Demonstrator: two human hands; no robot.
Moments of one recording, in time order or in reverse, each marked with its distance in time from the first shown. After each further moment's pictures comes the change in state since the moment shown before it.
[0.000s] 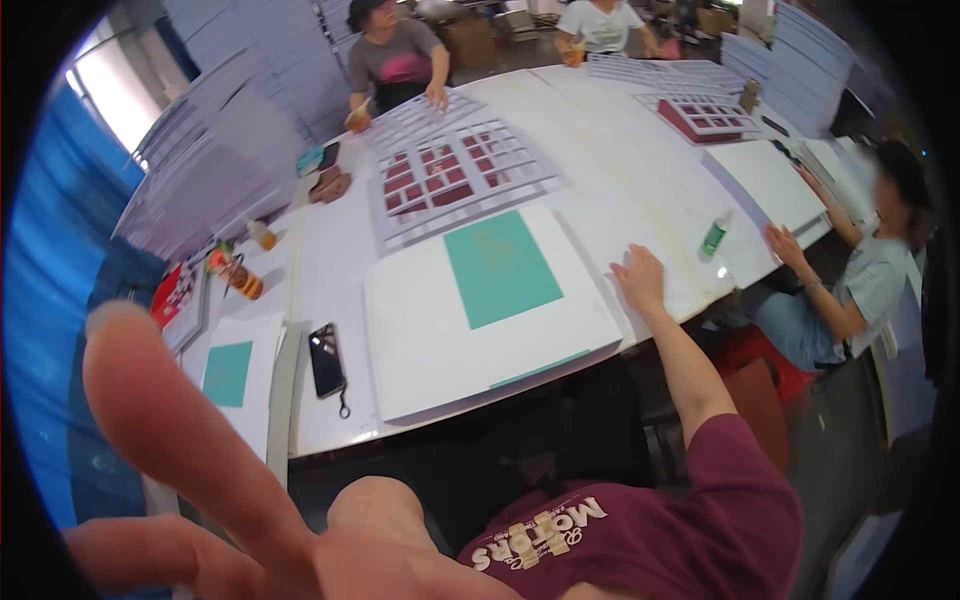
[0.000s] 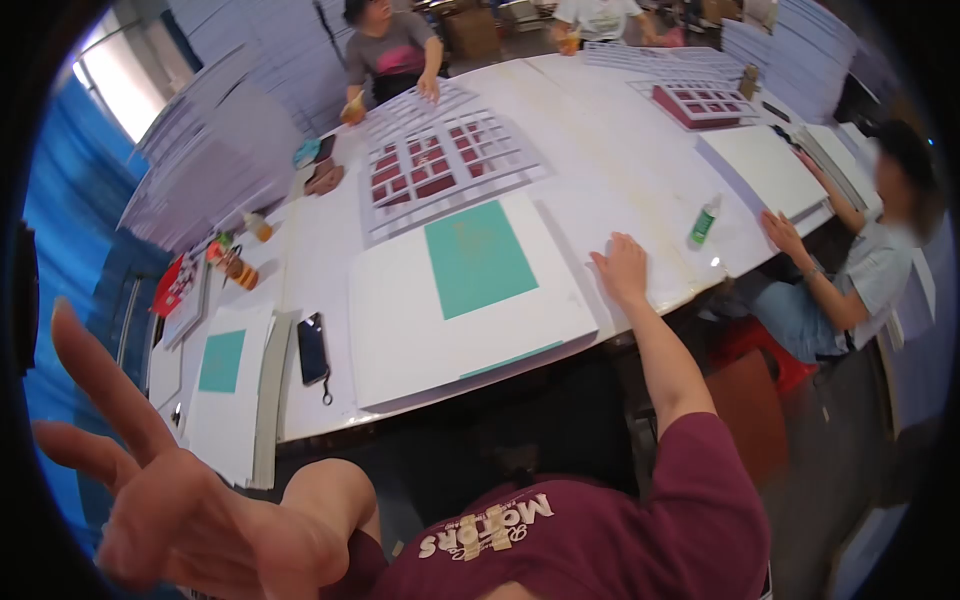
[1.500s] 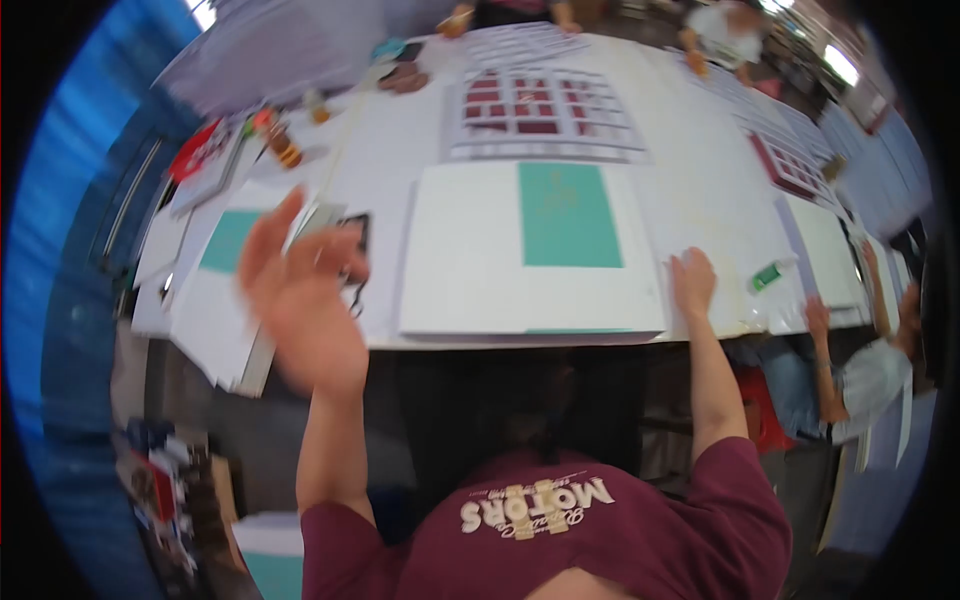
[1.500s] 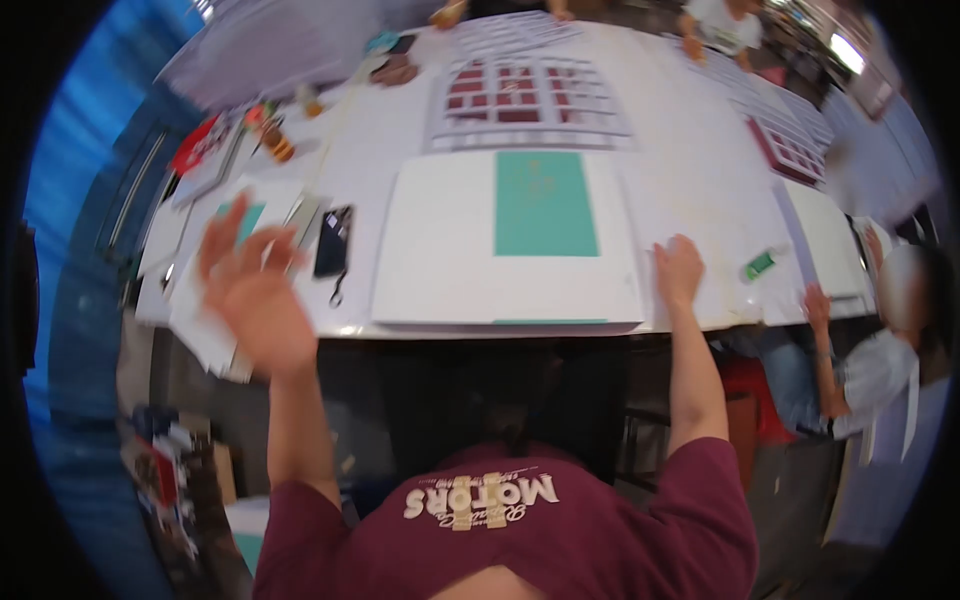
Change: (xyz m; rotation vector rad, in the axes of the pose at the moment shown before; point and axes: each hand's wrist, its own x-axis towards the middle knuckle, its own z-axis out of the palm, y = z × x) left_hand -0.074 0.058 -0.184 1.259 0.460 0.452; right_hand 0.006 0.010 0.008 -0.141 0.026 -0.088
